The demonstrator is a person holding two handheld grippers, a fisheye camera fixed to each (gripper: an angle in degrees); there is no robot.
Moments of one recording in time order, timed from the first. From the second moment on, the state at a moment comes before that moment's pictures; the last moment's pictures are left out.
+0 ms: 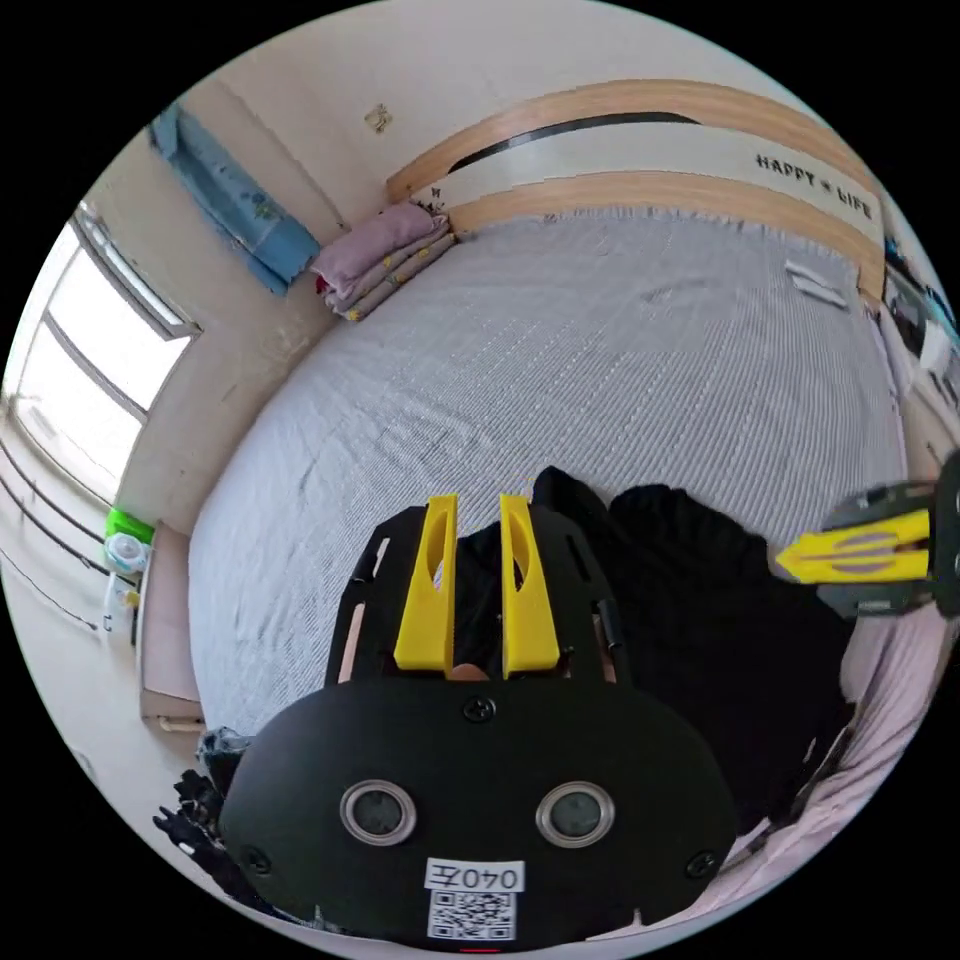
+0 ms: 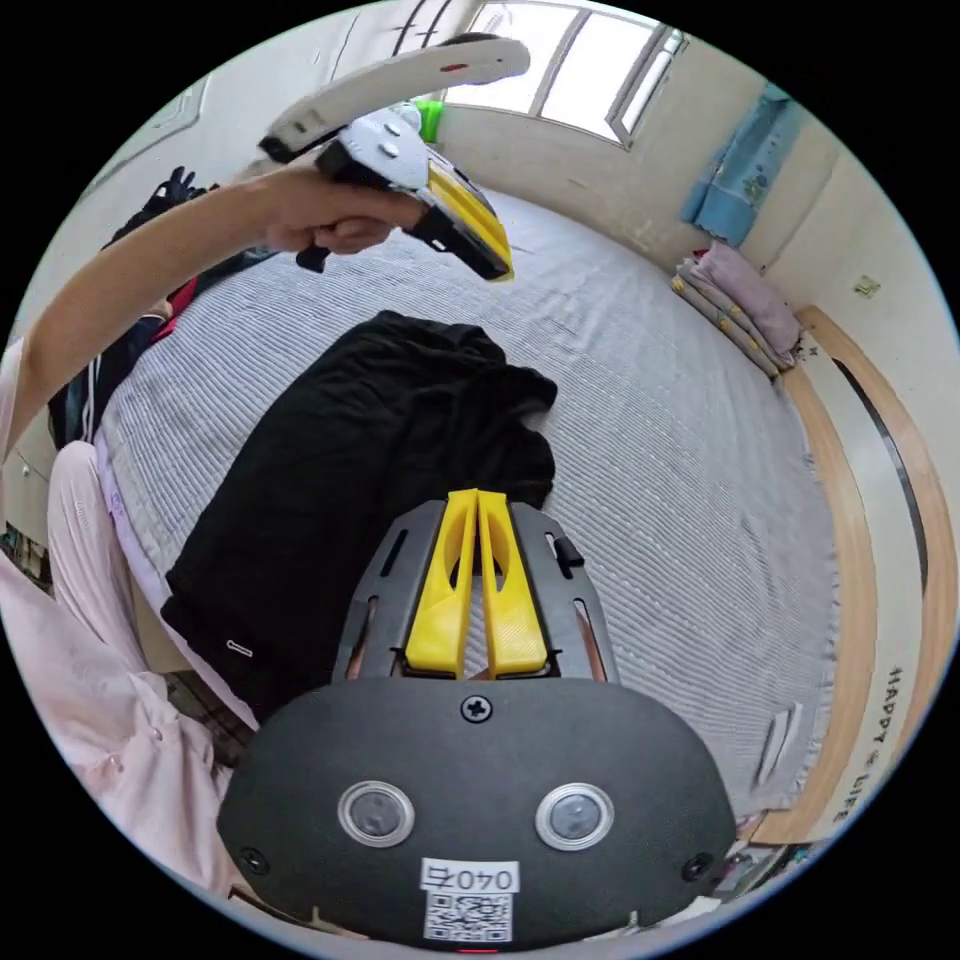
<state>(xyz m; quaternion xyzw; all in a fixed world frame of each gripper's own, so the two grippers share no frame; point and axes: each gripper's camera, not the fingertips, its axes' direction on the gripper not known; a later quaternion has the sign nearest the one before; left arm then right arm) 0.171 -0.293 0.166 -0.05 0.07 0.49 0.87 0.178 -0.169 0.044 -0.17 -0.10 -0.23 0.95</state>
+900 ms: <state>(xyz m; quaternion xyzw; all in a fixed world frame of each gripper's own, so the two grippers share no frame) 0.007 -0.288 0.283 -0.22 0.15 0.43 0.86 0.278 -0.296 0.285 -0.32 -0.20 -0.10 0.92</state>
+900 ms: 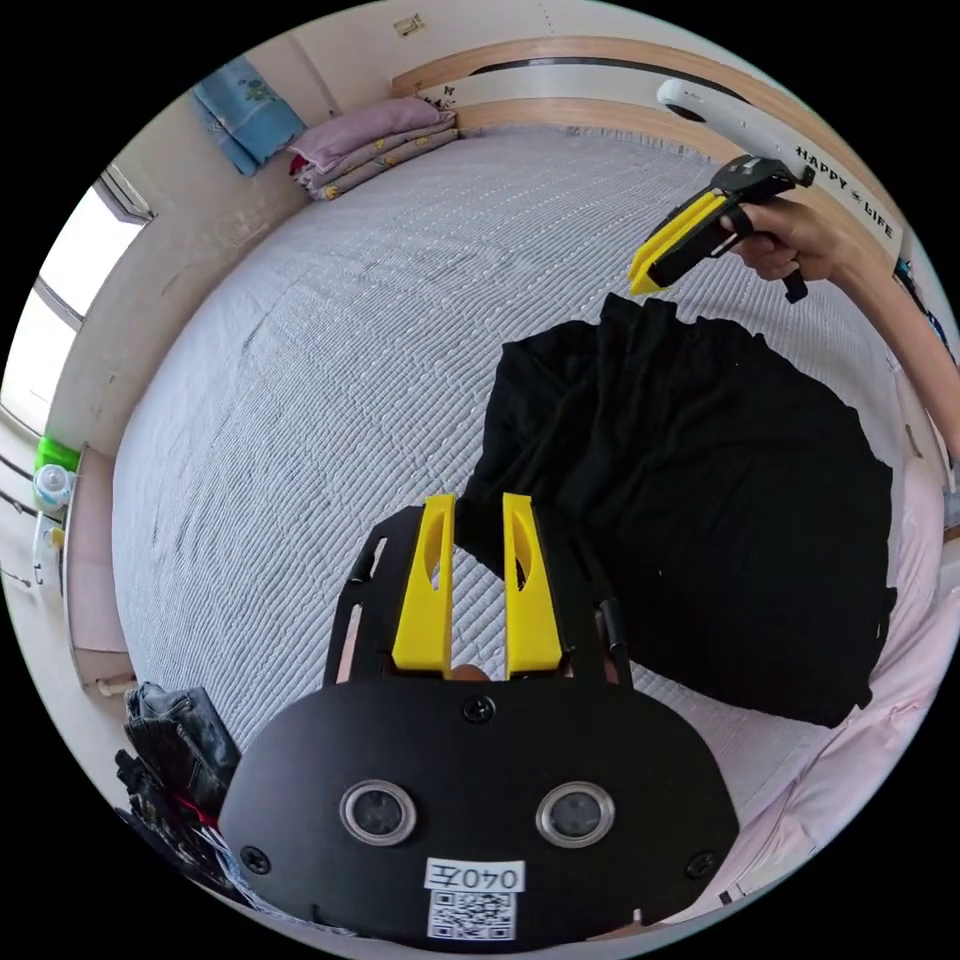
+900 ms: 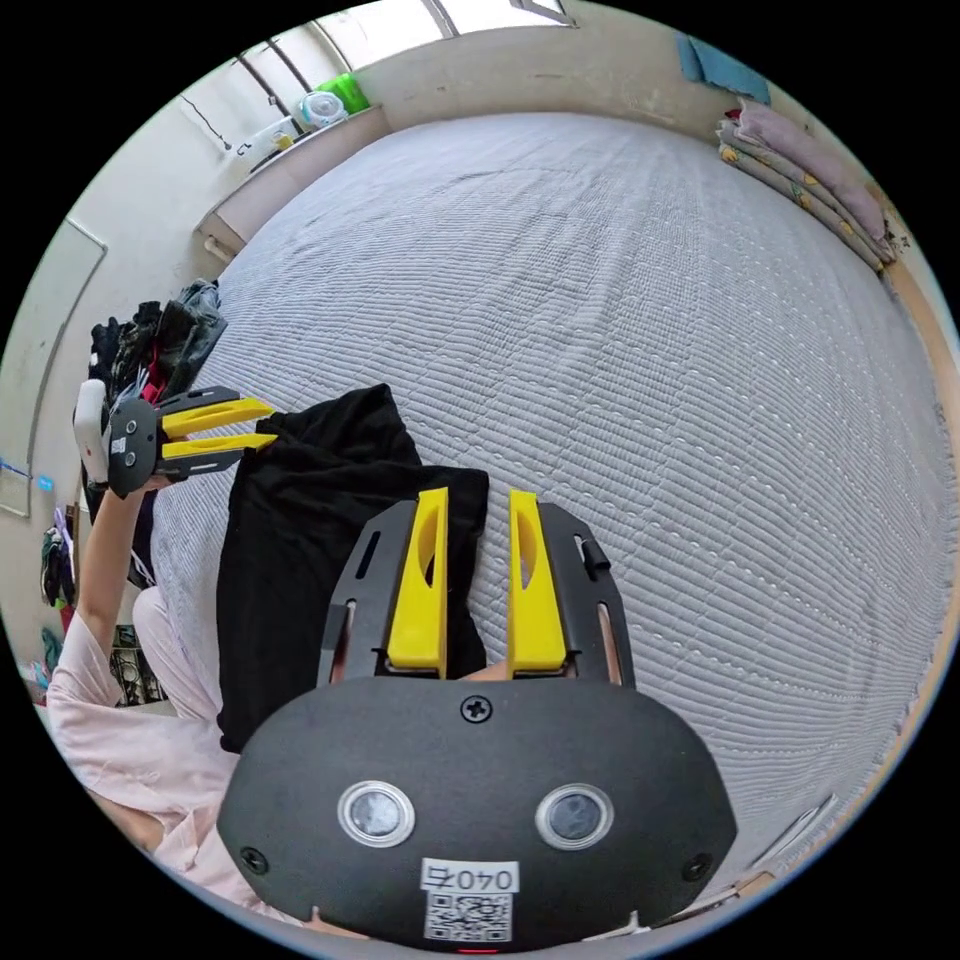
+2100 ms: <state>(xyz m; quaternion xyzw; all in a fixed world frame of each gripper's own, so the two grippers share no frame) -0.011 -0.005 -0.005 -0.16 0.23 0.49 0.82 0.179 -0.042 0.038 -0.32 -0.10 -0.35 0.87</state>
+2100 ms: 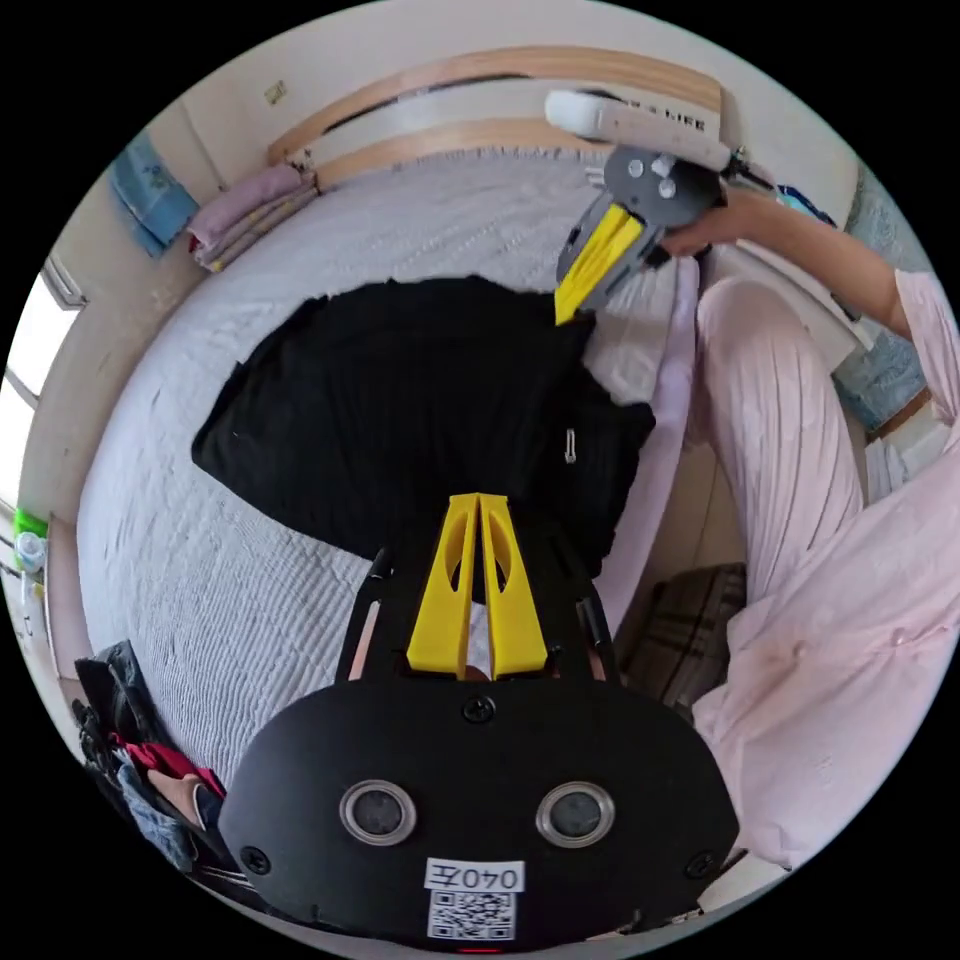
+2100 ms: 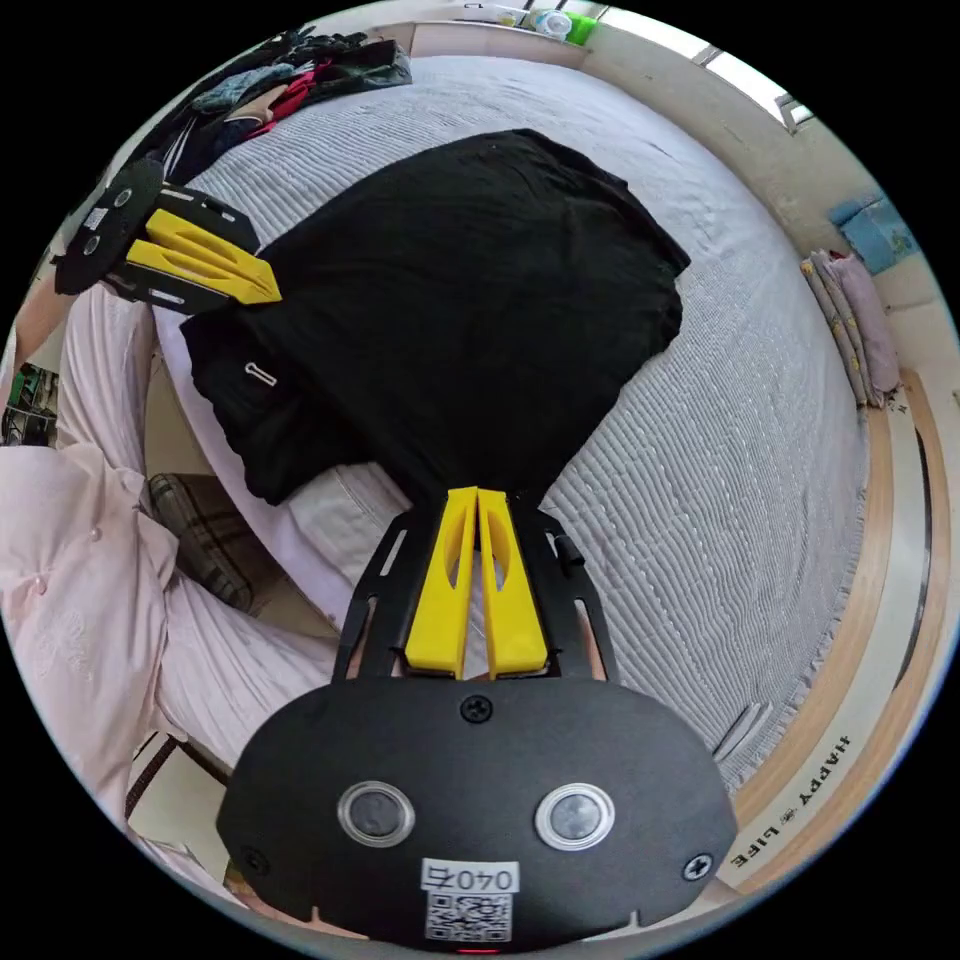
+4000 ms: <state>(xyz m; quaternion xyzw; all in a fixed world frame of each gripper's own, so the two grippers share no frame) 0.048 0.048 -0.115 -0.08 0.20 0.60 0.77 0.030 0.072 -0.101 -0.11 -0.06 -0.51 0.85</state>
